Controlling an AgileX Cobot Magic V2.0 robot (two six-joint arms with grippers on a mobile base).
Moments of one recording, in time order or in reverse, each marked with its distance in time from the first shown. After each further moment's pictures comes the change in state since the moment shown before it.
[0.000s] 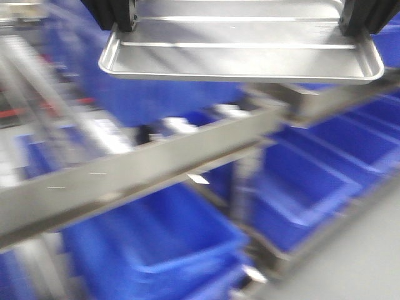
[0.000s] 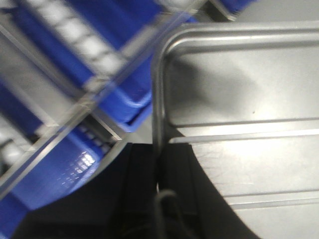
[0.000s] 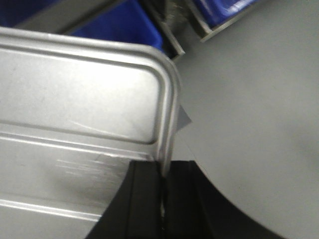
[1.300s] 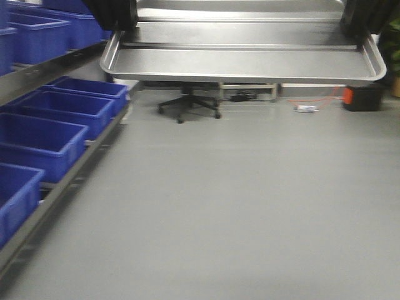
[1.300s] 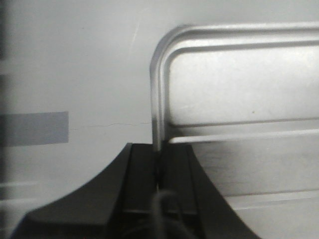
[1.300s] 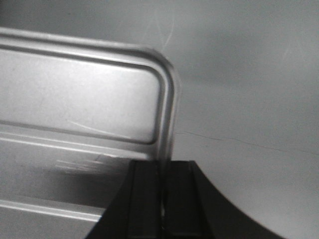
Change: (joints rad) left arm -0.002 0.000 0.000 -0.002 -0.002 0.000; right arm 0.000 0.000 0.000 0.000 0.005 0.000
